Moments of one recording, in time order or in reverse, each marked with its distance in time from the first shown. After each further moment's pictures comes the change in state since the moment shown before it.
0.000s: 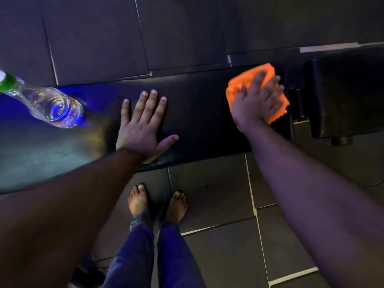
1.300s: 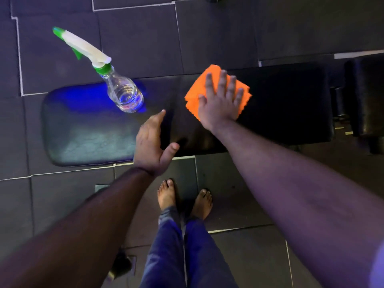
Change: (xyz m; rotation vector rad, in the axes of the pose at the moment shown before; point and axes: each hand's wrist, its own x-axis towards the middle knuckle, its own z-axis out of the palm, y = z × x) left_hand -0.114 -0.044 -0.053 -0.619 0.270 -0.162; right_hand -0.133 -0.131 0.041 -0.092 -0.135 -0.524
